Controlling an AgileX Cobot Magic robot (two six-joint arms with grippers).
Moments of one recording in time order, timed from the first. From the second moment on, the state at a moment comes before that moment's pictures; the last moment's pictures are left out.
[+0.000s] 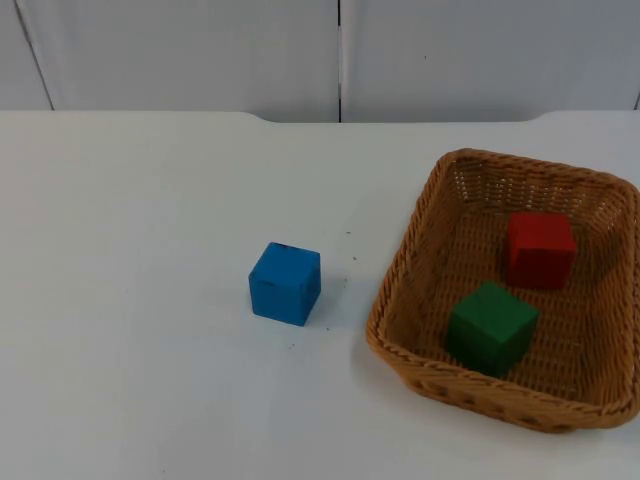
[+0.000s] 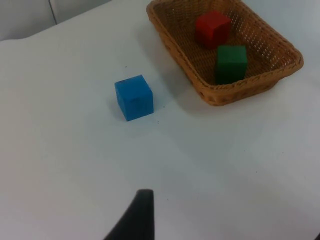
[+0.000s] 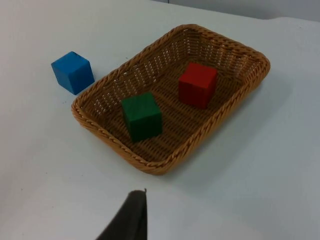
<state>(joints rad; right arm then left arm) 0.35 0.00 -0.51 0.03 1.09 -0.04 -0.81 0.00 -0.50 0.06 1.08 -0.07</state>
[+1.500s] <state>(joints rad) 0.35 0.00 -0.51 0.01 1.09 -0.04 -0.44 0.00 -0.50 0.06 1.08 -0.07</state>
